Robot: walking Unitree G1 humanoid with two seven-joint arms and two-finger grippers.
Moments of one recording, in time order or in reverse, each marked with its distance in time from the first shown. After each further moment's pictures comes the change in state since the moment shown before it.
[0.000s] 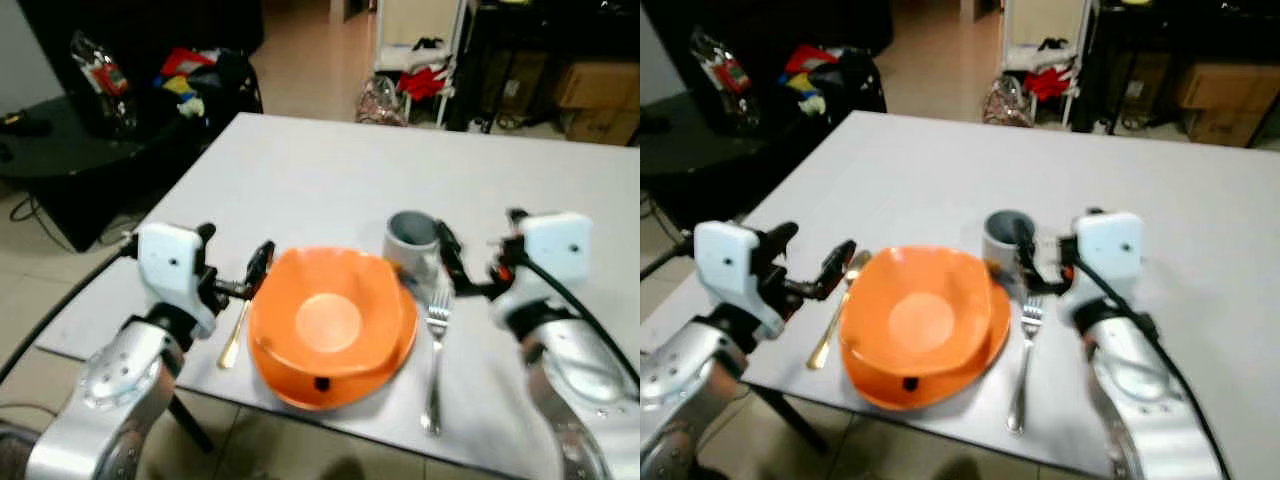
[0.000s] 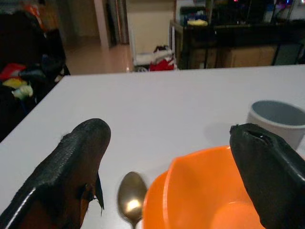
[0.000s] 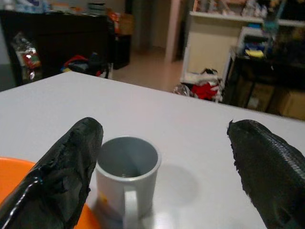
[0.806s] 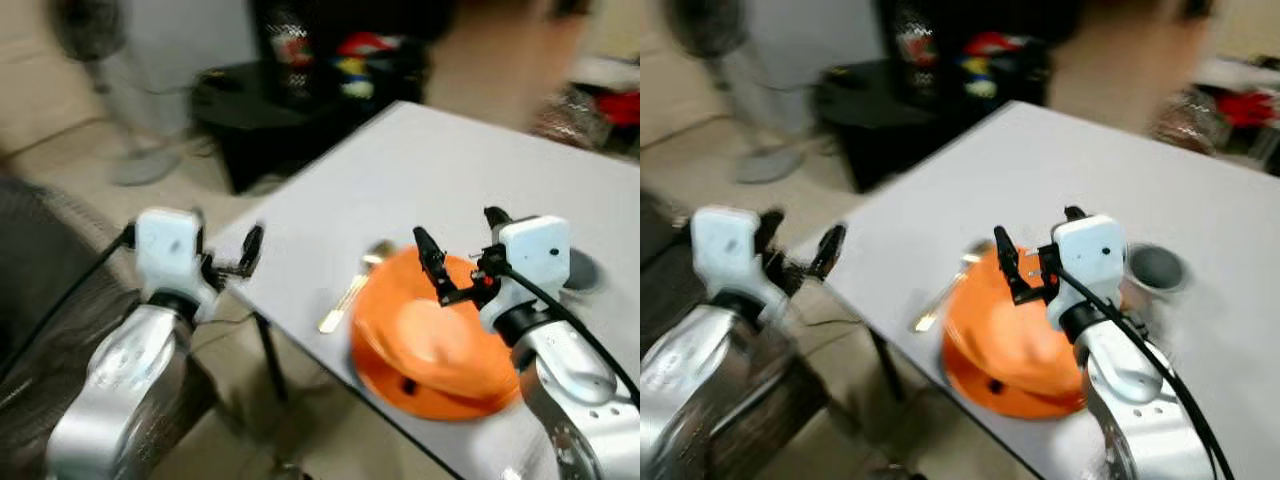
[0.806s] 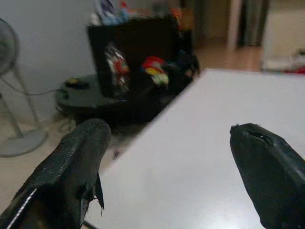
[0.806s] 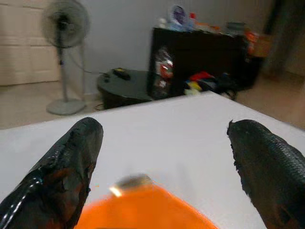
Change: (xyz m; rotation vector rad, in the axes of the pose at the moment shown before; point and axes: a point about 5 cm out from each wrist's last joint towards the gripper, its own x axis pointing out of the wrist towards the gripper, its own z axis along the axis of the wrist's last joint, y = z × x) left arm 0.020 0.004 0.008 0.025 -0.057 0.127; right arm 0.002 0.010 0.005 -0.041 -0.041 0.112
